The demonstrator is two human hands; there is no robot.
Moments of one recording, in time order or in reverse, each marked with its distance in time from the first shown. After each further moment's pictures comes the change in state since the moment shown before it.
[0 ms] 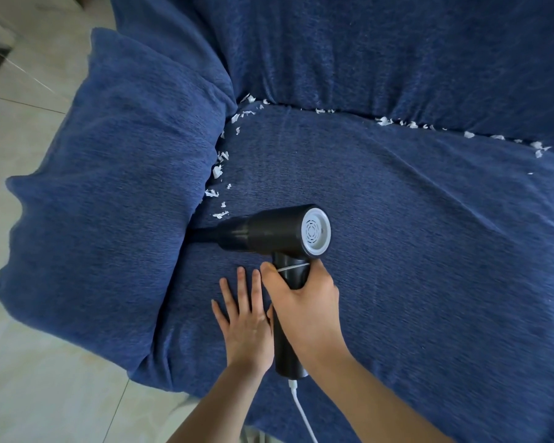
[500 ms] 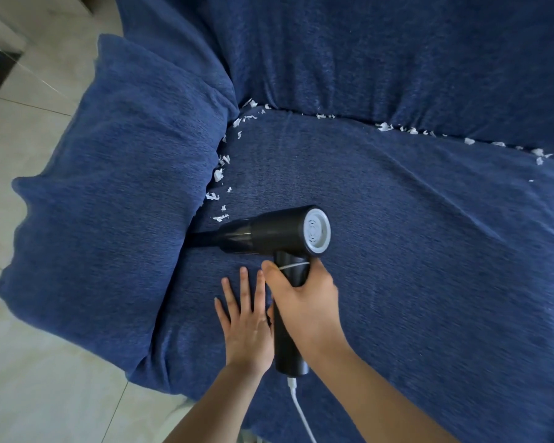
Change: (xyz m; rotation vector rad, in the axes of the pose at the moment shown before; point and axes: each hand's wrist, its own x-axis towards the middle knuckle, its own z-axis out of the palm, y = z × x) left_hand 0.002 0.009 -0.013 -0.034 -0.088 0.006; right_hand 0.010 0.002 -0.006 -0.055 -0.020 0.019
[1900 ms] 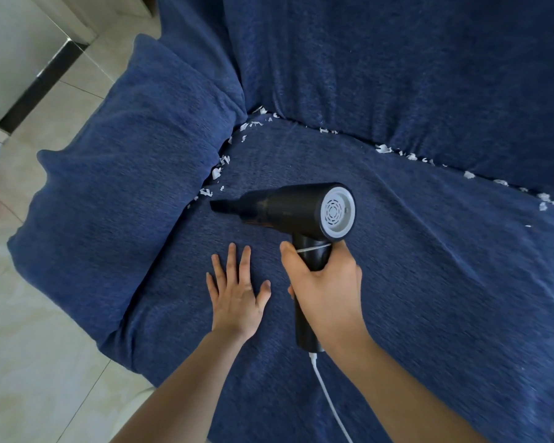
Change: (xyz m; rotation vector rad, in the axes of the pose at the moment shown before) left_hand 0.035 0.064 -0.032 -0.175 0.050 -0.192; right_hand 0.042 -0.011 -0.086 -0.071 -0.047 -0.275
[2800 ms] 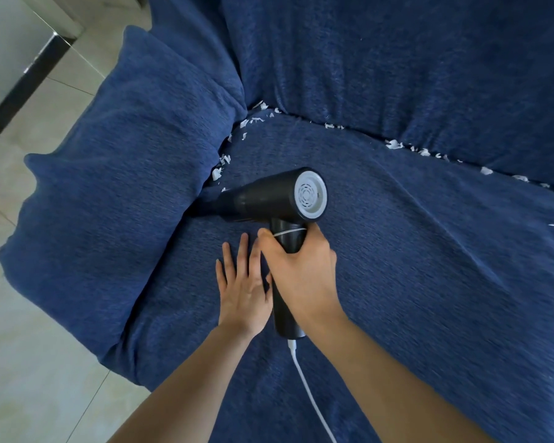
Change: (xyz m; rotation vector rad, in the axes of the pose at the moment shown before) left_hand 0.027 -0.004 0.002 0.076 0.038 0.138; right_hand 0.027 -0.012 0.043 -0.031 -0.066 0.099
